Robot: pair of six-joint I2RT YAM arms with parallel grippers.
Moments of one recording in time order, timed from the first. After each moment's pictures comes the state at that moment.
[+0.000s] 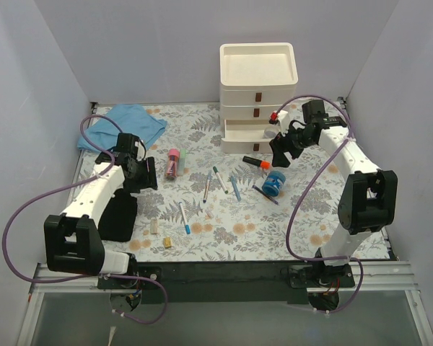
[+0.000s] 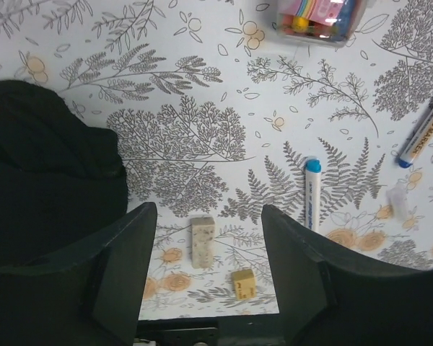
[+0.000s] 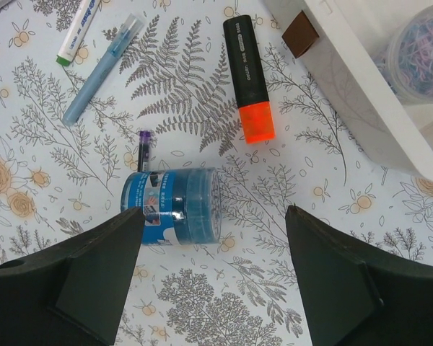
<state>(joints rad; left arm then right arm) -0.12 1.36 1.04 -0.82 0.05 -0.21 0.15 1.69 1.41 -0.82 -0.58 -0.67</state>
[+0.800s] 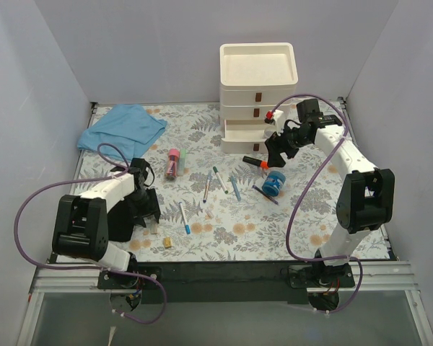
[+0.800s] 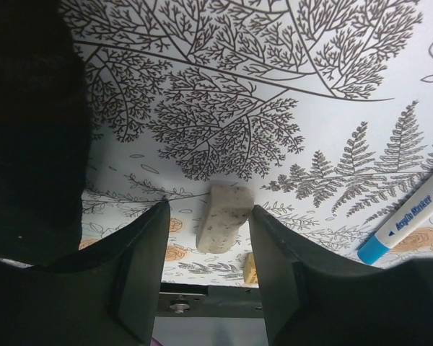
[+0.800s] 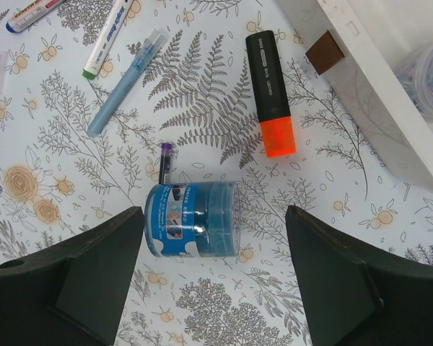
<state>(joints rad) -0.15 1.47 0.80 -0.86 0.04 -0.45 0.19 1.72 1.45 -0.85 -0.59 -0.63</state>
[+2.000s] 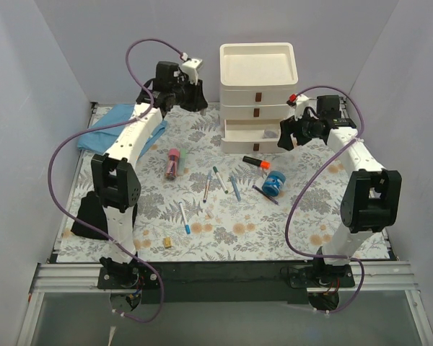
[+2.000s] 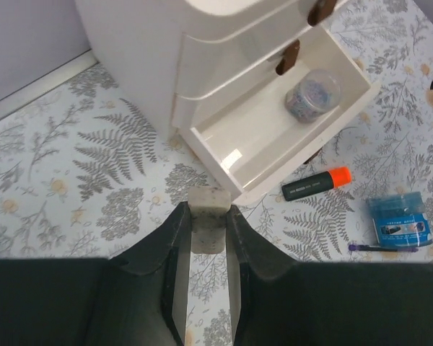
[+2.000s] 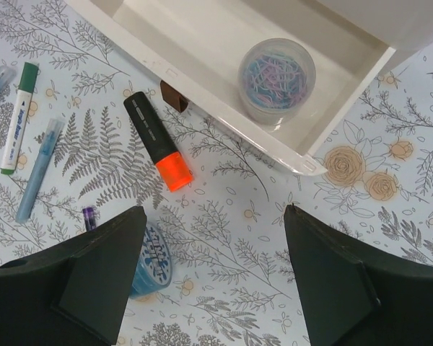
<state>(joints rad) -0.32 2.06 2.09 -0.54 0.42 0.00 0.06 1.71 1.40 -0.52 -0.54 -0.38</state>
